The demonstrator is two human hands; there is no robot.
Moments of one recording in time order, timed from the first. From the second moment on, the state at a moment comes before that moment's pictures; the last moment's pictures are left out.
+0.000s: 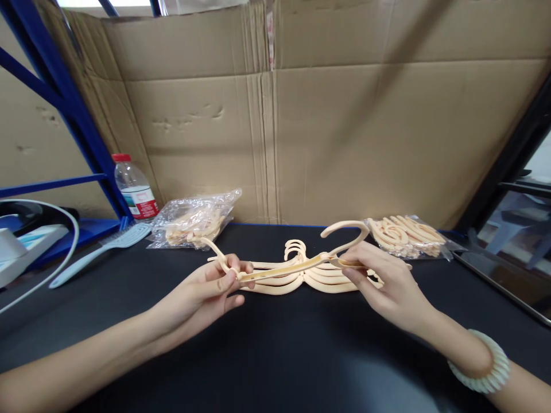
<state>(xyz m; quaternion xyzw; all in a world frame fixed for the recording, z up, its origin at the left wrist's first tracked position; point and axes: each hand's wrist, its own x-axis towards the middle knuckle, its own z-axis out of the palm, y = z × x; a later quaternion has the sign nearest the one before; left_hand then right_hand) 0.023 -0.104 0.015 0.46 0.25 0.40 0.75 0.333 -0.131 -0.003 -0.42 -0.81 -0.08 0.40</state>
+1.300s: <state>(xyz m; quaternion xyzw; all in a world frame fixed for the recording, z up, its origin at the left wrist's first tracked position) 0.023 -0.101 0.005 0.45 0.27 0.41 0.75 0.315 -0.139 -0.001 -0.39 -0.79 -0.17 0.44</state>
